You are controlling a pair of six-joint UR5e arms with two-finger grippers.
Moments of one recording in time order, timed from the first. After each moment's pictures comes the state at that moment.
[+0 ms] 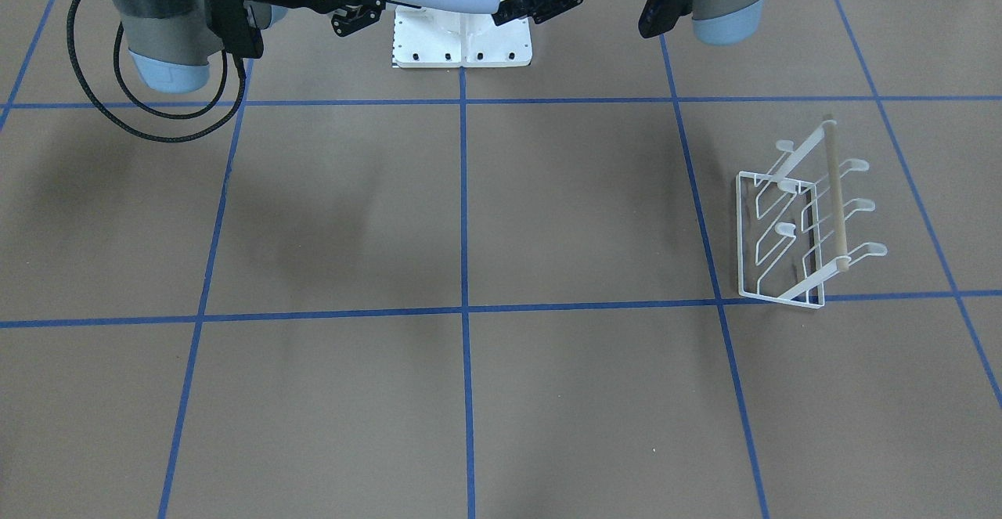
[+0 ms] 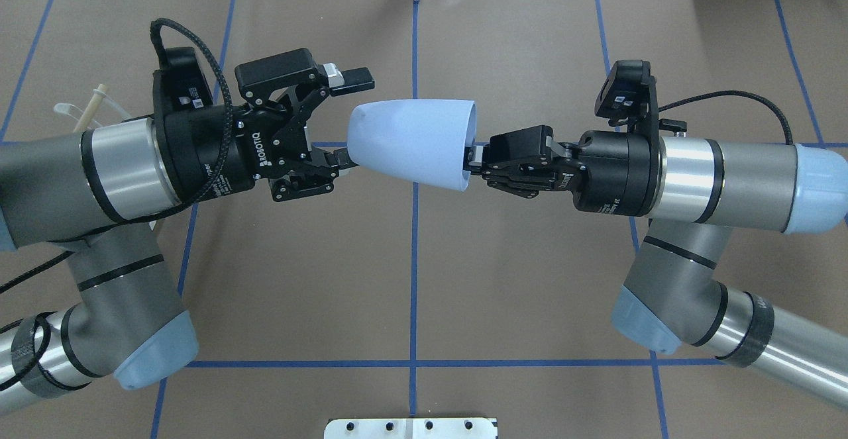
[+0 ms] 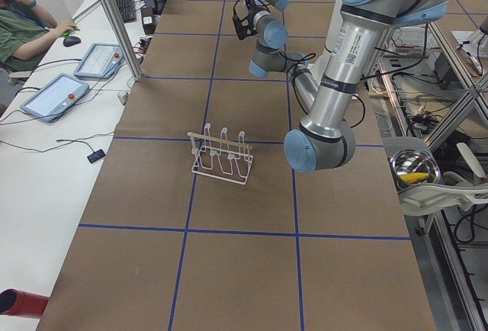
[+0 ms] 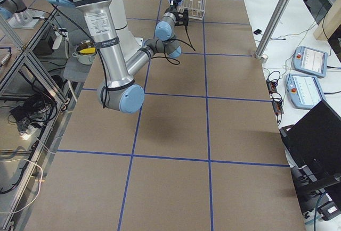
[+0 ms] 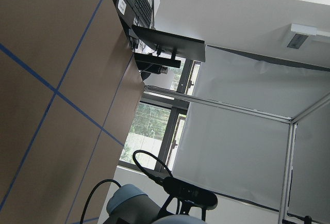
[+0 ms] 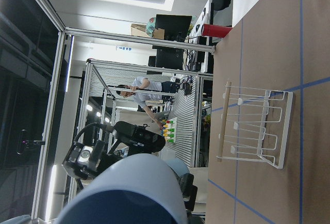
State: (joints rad) left arm -0.56 -2.01 -1.93 -2.93 -1.68 -2.17; right arm 0.60 -1.19 1.83 0.06 1.87 1.85
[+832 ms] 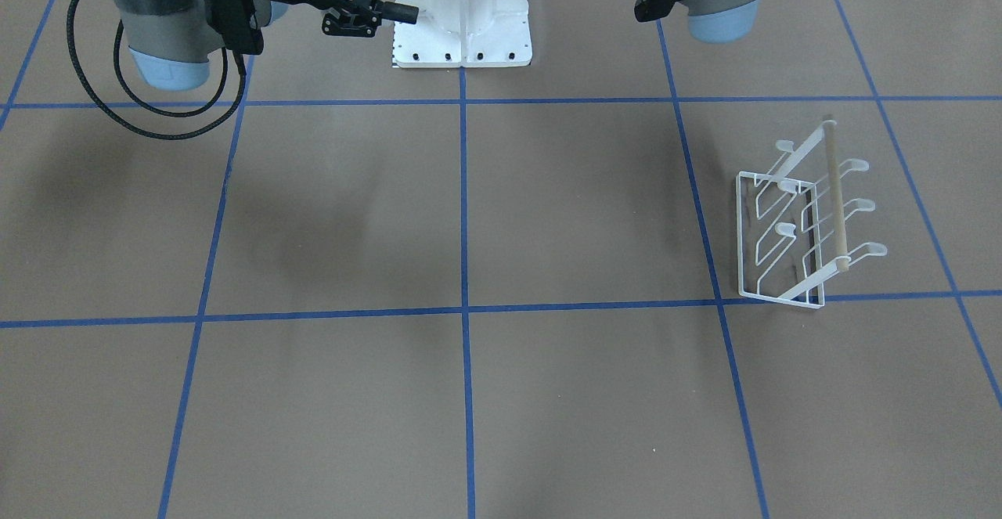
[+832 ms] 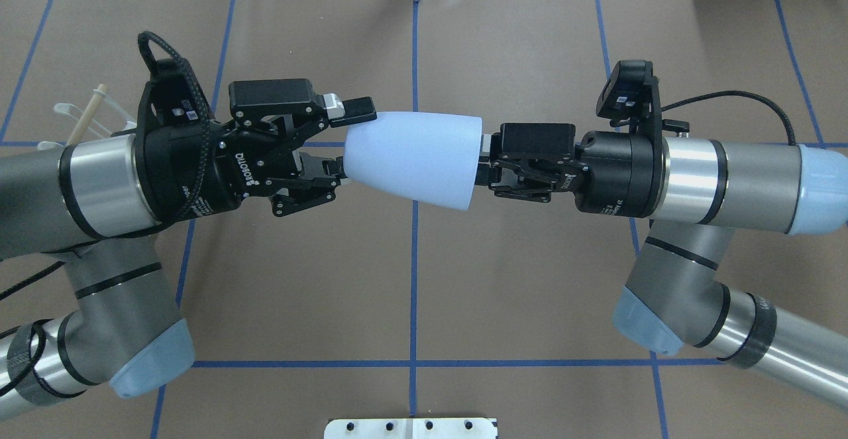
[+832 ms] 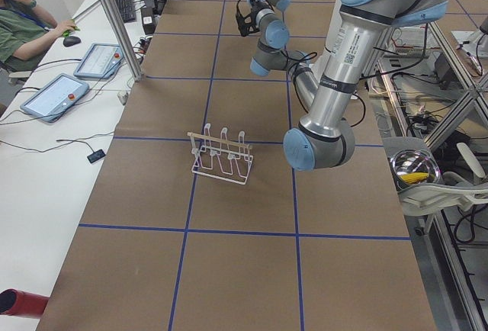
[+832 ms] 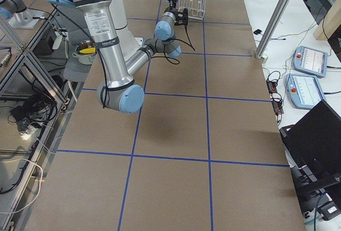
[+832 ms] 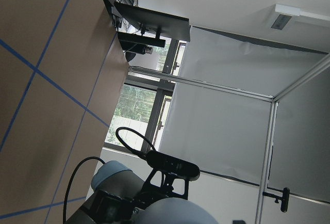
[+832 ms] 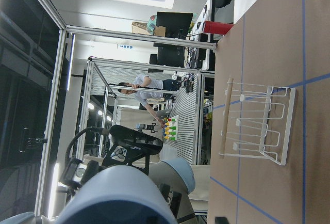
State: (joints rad) left arm -0.55 -1.99 -1.94 -3.04 -1.74 -2.15; right arm 0.60 -1.20 1.84 0.06 1.88 1.85
